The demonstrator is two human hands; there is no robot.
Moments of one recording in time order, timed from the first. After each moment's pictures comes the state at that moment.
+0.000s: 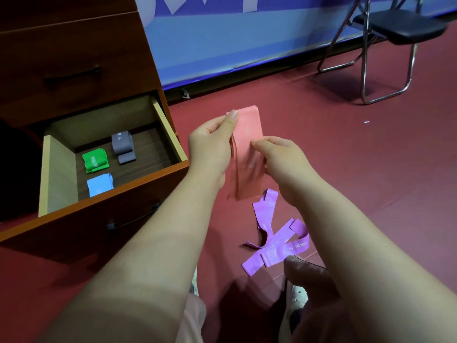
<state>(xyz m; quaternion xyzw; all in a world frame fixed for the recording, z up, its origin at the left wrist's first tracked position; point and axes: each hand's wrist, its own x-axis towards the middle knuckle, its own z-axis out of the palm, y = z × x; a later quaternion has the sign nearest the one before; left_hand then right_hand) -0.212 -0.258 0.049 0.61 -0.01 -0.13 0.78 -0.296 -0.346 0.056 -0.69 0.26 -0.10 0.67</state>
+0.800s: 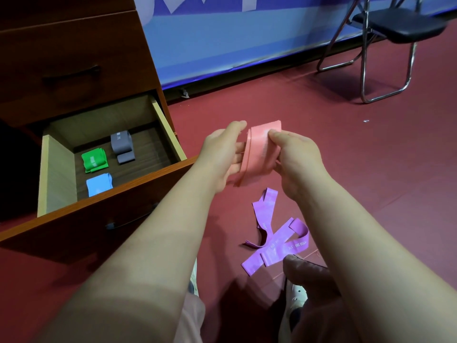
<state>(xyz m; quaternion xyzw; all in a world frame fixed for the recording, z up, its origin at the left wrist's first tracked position) -0.222 -0.256 0.059 0.65 -0.03 -0.31 0.70 -0.295 -0.355 0.058 -0.57 0.35 -0.19 0.72</state>
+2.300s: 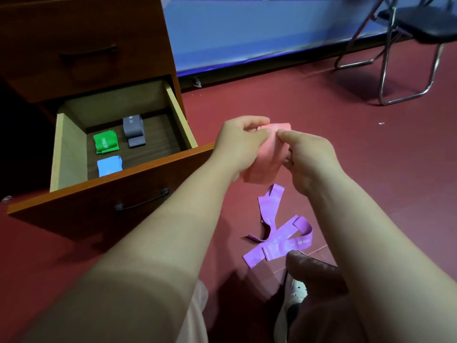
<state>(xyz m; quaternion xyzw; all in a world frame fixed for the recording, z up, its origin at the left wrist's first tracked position) -0.225 -0.257 0.048 0.75 -0.13 -0.17 0.63 -0.291 -0.356 0.050 -0.55 0.38 -0.16 0.73</state>
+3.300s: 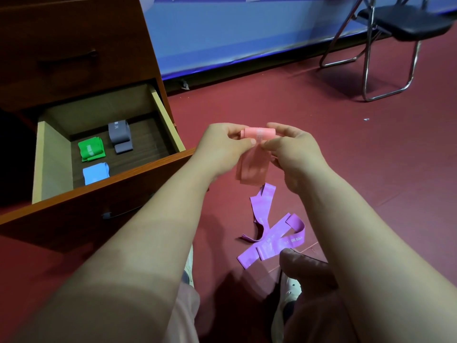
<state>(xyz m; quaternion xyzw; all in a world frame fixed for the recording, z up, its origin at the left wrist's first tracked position) -0.217 -0.248 0.044 0.78 -0.18 -0.20 0.56 -0.294 -0.364 0.050 -0.62 0.34 -0.14 0.69</state>
